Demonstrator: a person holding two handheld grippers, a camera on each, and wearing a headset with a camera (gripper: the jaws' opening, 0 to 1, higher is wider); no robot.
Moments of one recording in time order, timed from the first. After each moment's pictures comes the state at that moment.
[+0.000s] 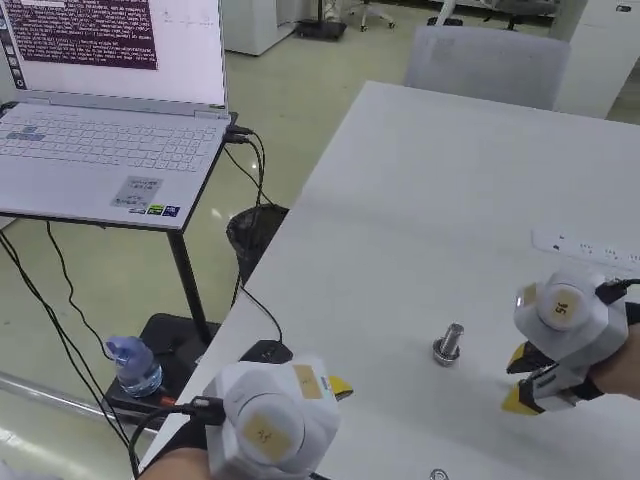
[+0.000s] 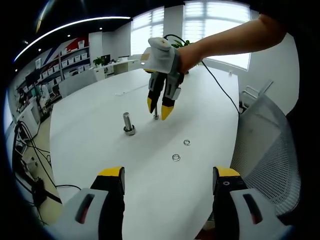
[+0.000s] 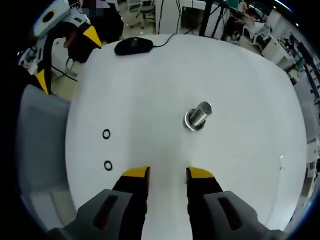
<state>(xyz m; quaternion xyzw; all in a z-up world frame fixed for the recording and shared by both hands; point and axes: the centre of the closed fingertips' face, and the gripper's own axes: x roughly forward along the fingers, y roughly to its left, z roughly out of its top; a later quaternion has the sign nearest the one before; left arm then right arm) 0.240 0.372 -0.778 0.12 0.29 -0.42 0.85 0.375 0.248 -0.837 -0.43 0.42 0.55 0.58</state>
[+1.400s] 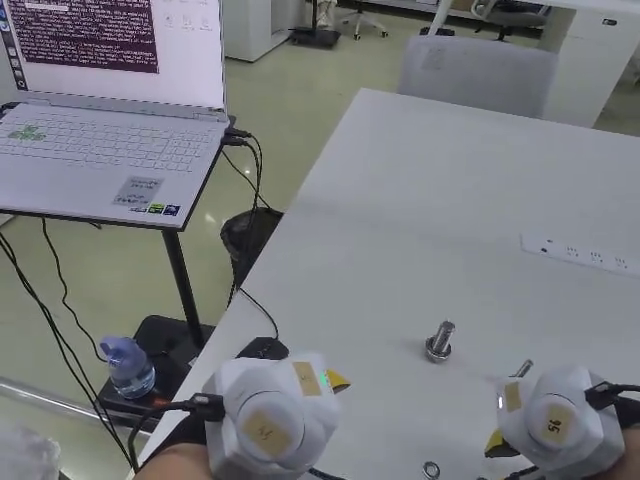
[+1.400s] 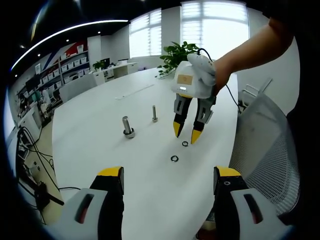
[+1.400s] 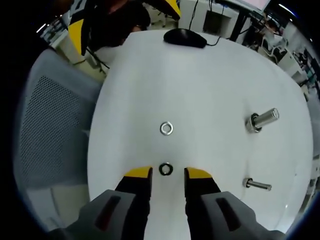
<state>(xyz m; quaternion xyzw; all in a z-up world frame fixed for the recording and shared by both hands) 0.233 0.369 -0.771 0.13 0.28 -0.42 0.86 0.274 0.246 -0.869 -0.44 0.40 0.59 0.54</state>
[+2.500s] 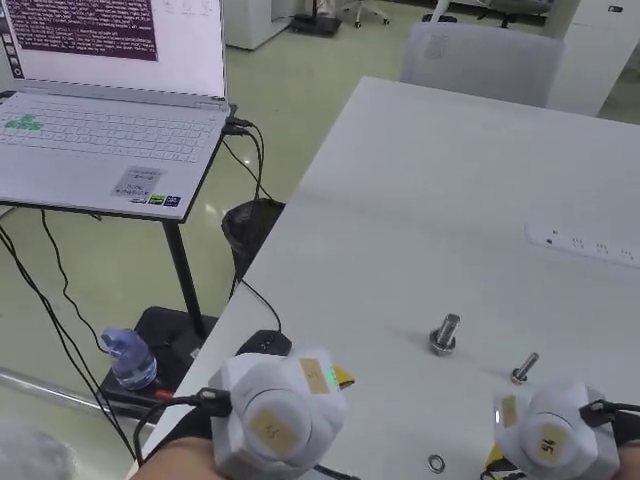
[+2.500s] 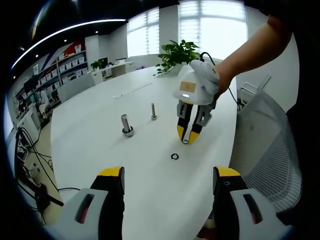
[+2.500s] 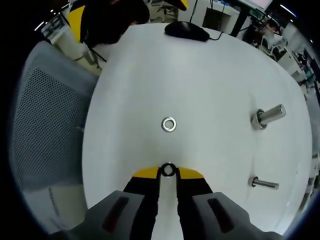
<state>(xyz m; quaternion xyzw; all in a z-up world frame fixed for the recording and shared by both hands) 0.235 0.370 -0.776 0.14 0.28 -0.42 0.85 0.272 0.242 -0.880 -0.45 0.40 0.58 0.54</state>
